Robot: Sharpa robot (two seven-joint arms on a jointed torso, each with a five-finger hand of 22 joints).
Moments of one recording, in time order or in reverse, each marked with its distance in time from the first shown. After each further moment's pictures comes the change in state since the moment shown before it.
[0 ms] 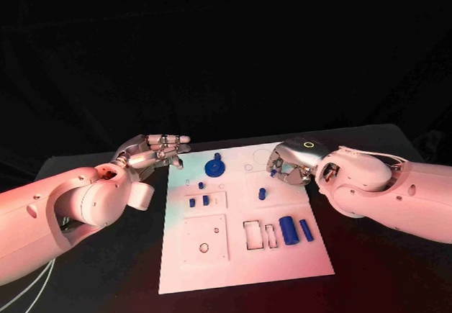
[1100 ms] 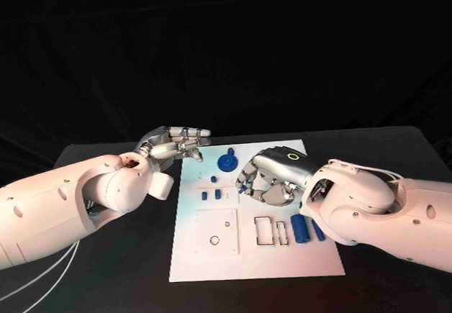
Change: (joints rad) left arm 0.000 0.038 0.000 -0.017 -0.007 0.009 -0.008; left_hand -0.003 0.003 -0.003 -0.003 0.000 -0.011 0.004 0.000 -0.003 -0.011 0.004 0.005 0.001 -0.007 0.000 0.000 -0.004 0.000 0.000 0.007 -0.004 -0.003; right arm -0.014 0.039 0.007 0.241 0.094 -0.043 0.027; right_hand -0.008 0.000 -0.002 -0.001 -0.004 0.000 0.001 0.001 0.003 0.001 0.002 -0.008 -0.001 0.000 0.000 0.000 0.002 0.000 0.000 0.000 0.006 0.001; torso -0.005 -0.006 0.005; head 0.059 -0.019
